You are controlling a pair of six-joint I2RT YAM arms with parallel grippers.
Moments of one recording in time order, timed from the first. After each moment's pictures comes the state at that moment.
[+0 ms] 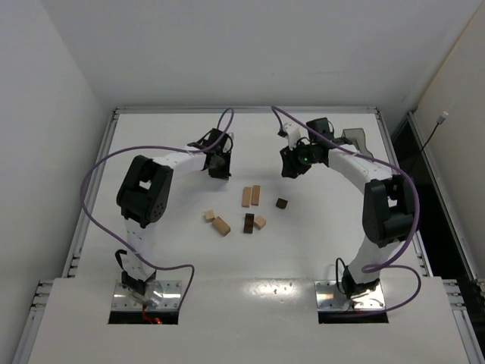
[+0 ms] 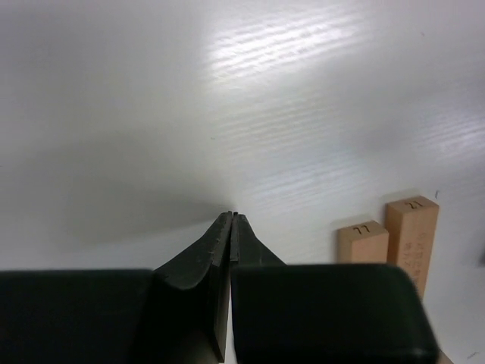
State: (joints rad) left arm -0.46 2.05 1.42 -0.37 0.07 -0.33; right arm 0.23 1.76 1.24 -0.43 -0.46 -0.37
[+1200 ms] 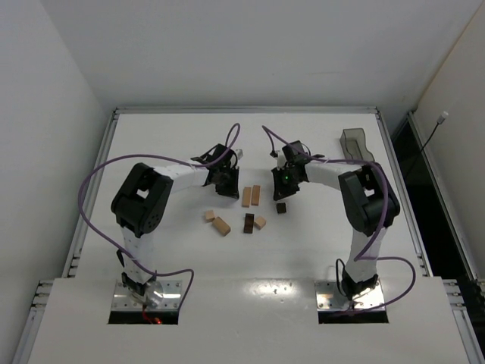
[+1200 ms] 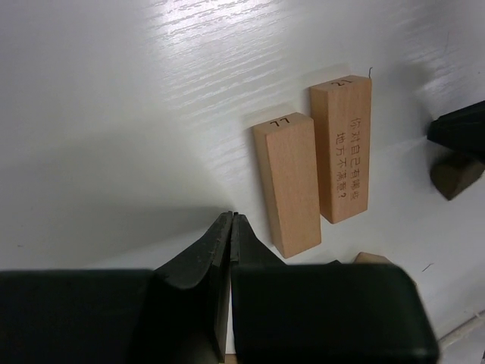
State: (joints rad) left arm -0.53 1.94 1.22 -0.29 0.21 -0.40; right arm 0.37 1.91 1.10 -0.33 -0.29 0.13
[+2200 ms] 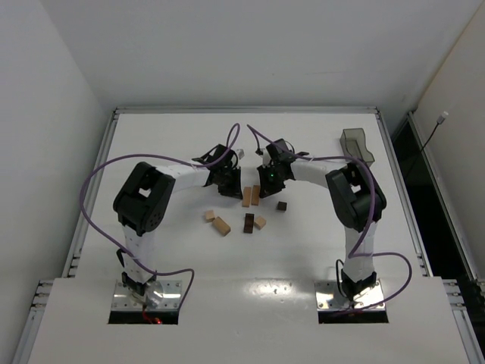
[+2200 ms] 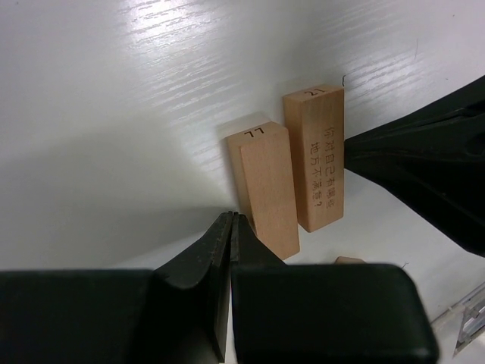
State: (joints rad) left arm -0.53 1.96 1.22 -0.25 0.27 -0.44; right arm 0.47 2.01 1.23 -0.32 -0.28 0.20
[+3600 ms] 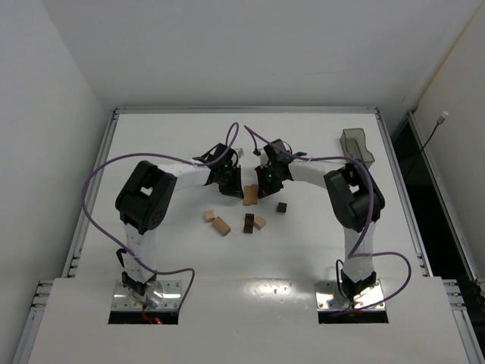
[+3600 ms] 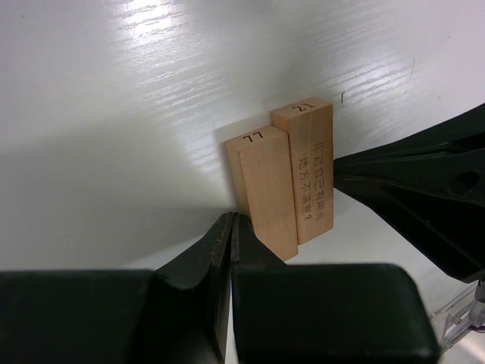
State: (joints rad) left arm -0.52 1.99 1.24 -0.24 0.28 -0.48; right arm 0.49 2.03 1.25 -0.33 -0.28 0.20
